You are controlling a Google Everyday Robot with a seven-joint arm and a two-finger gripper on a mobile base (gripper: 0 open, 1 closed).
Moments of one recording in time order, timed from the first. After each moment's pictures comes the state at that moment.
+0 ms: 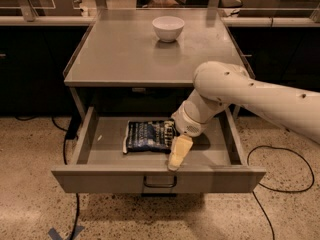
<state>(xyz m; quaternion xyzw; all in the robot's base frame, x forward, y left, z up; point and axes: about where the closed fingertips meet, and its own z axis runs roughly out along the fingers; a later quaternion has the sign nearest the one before) 0.539 -0.048 0.690 -0.66 0.72 0.13 0.16</state>
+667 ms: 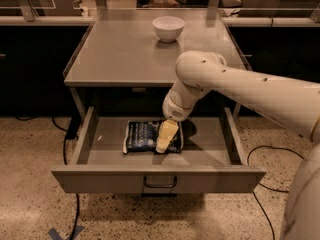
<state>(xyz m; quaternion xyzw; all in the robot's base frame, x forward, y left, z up) 0.602 -0.020 0.686 -0.65 0.74 0.11 0.16</state>
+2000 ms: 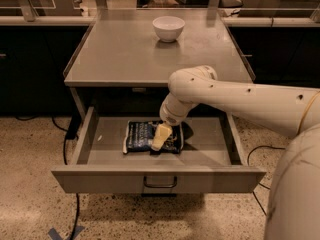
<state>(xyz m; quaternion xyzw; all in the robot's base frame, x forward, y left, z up) 0.644 -0.017 0.647 -0.60 0.77 0.05 0.20</state>
